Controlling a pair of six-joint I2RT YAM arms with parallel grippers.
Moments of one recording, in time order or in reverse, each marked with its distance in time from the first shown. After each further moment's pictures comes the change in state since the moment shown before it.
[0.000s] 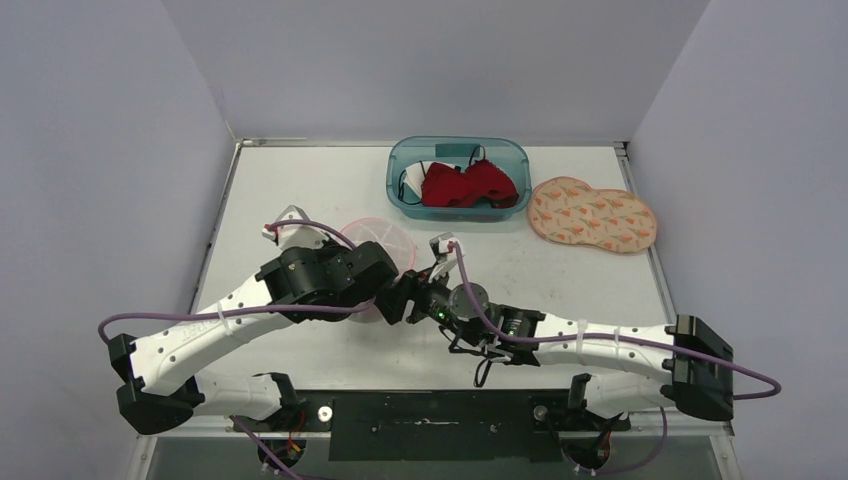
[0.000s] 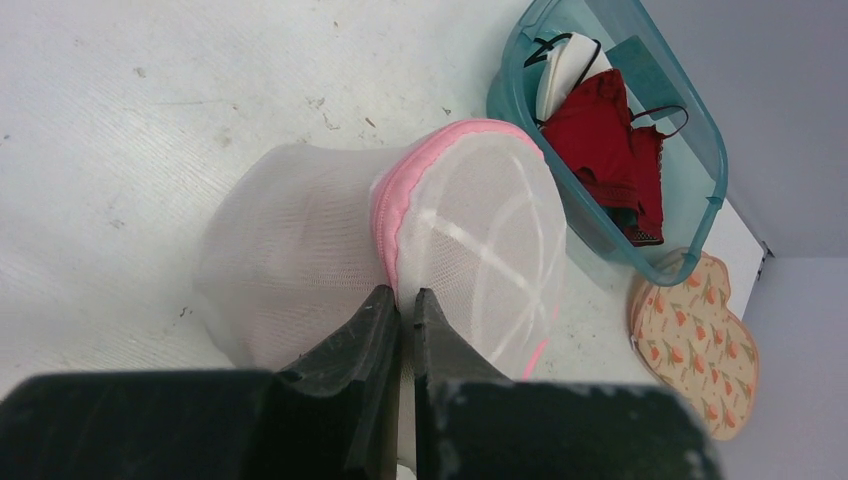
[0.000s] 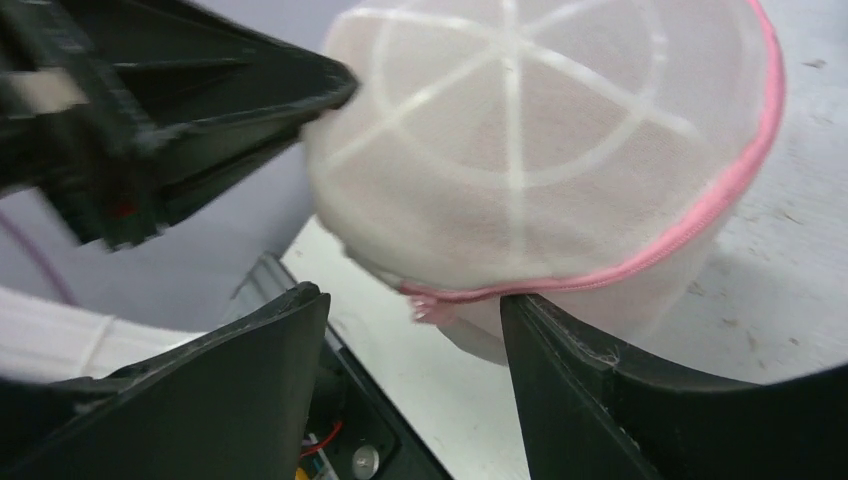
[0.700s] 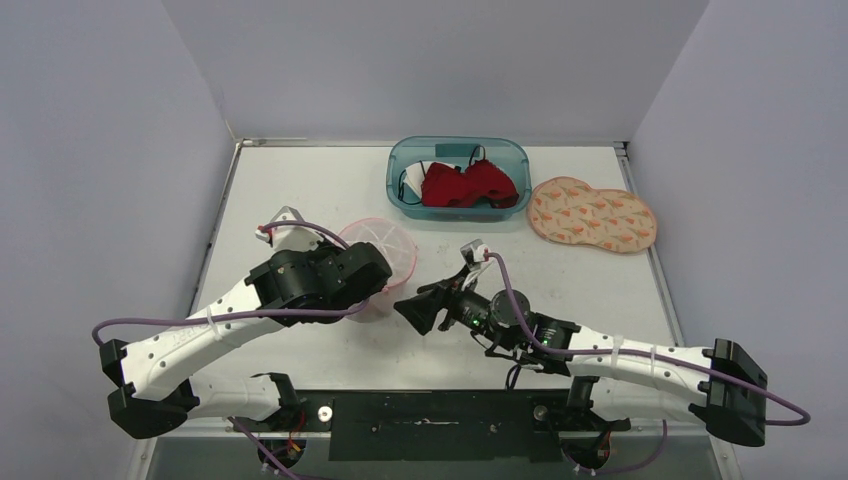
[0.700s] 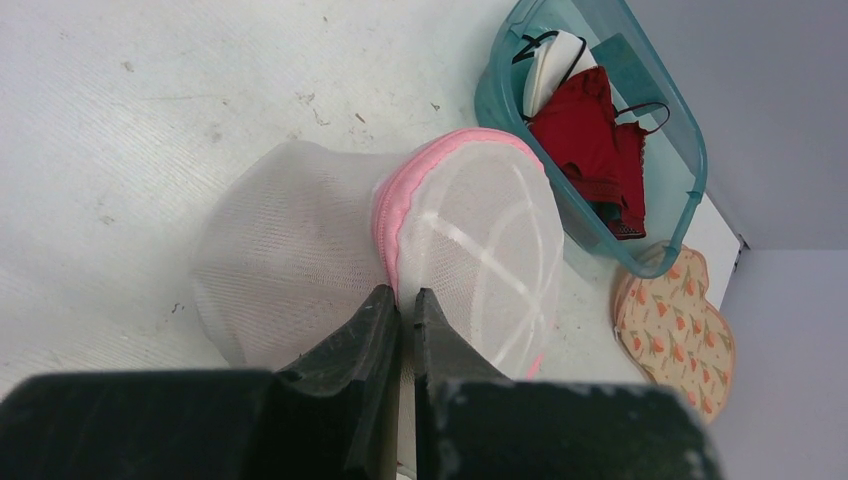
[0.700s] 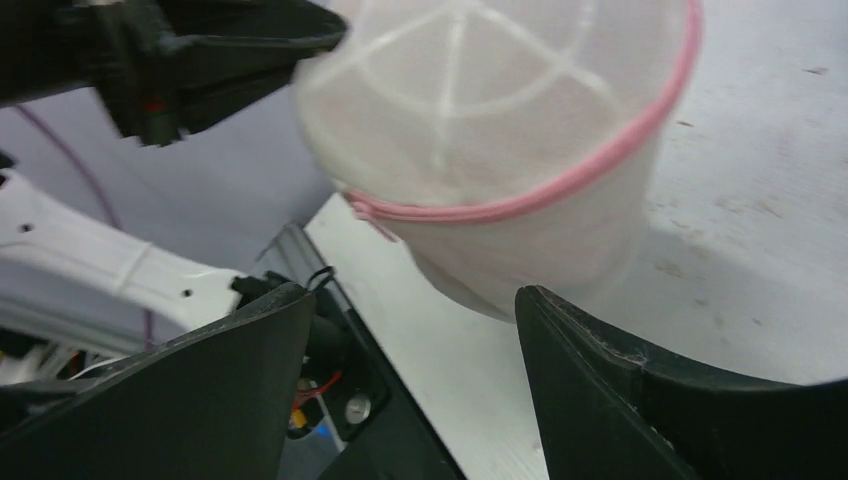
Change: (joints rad) left arm 0.000 -0.038 -0.013 0.028 0.006 0.019; right arm -0.074 -0.206 -0.175 -0.048 -0.071 -0.029
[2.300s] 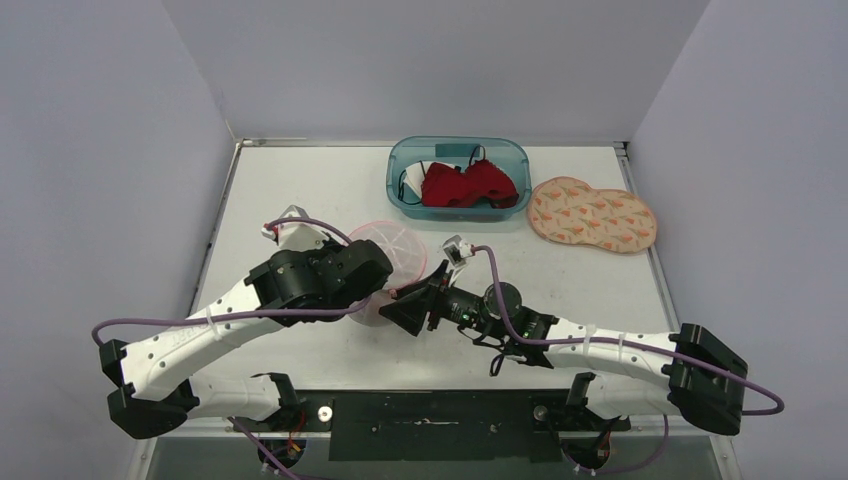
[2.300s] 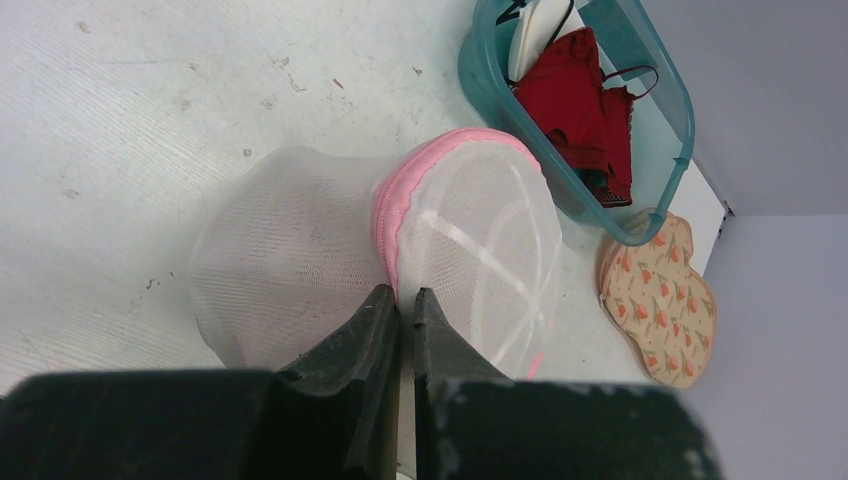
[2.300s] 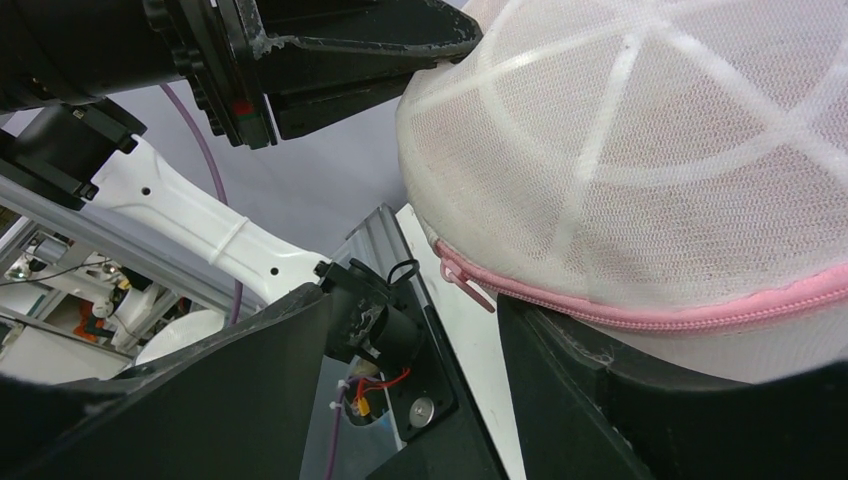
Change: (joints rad) left arm 0.000 0.000 0.000 0.057 0.066 0.035; right arm -0.055 0.161 -0.008 0.336 -0.317 0.054
